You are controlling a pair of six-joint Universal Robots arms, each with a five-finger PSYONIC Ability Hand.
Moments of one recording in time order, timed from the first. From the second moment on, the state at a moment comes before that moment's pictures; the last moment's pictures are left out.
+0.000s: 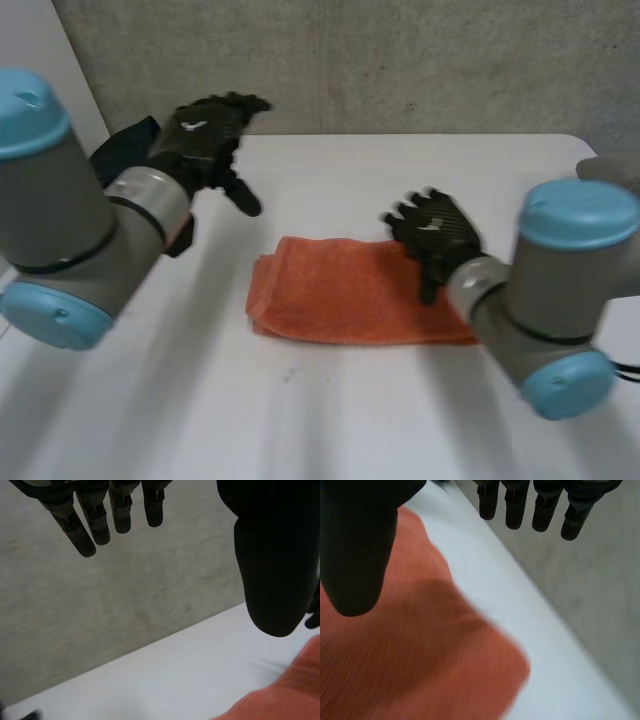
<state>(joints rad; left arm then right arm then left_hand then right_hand) 4.22 -1.91 -1.32 3.21 -1.50 3.13 2.07 -1.11 1.49 -0.10 1.52 2.60 0.19 0.20 0.21 0.20 0.05 0.22 0.20 0.21 0.21 0.05</state>
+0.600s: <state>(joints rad) 4.14 -2.09 -1.13 3.02 -1.70 3.21 1.84 -1.17 1.70 -0.21 1.54 2.74 0.19 0.20 0.21 0.20 0.05 0.95 1.18 1.18 1.19 0.99</state>
